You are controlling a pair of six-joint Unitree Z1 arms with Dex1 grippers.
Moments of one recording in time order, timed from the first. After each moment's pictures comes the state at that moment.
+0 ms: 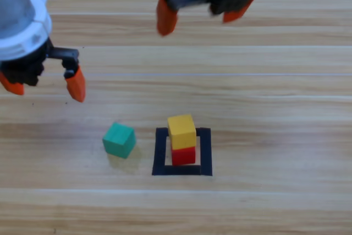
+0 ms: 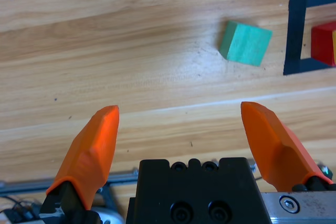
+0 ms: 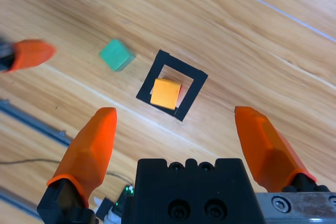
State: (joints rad) arm 0 -0.58 1.77 -1.47 1.12 0.09 -0.52; arm 1 1.01 2.17 -2.46 1.43 -0.12 0.50
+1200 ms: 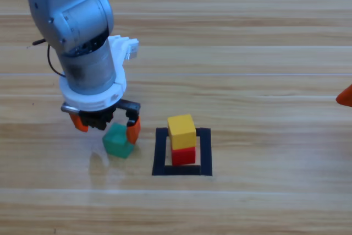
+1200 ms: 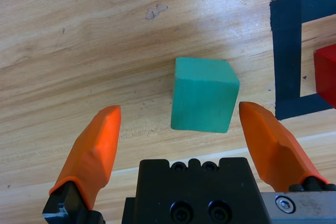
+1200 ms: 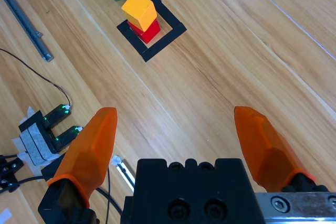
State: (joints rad) arm 0 -0.68 2.04 -1.42 0.88 0.07 -0.49; arm 1 0.57 1.31 -1.01 0.58 0.36 -0.16
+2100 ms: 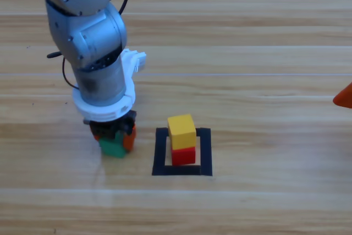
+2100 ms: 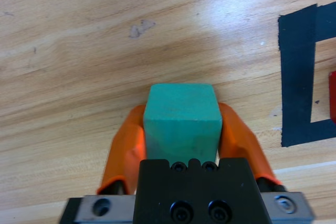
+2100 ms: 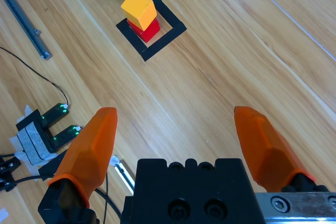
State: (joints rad) arm 0 -0.69 2.11 -1.41 0.82 0.07 -0.49; arm 1 0.57 1.33 -1.01 0.57 0.36 -0.17
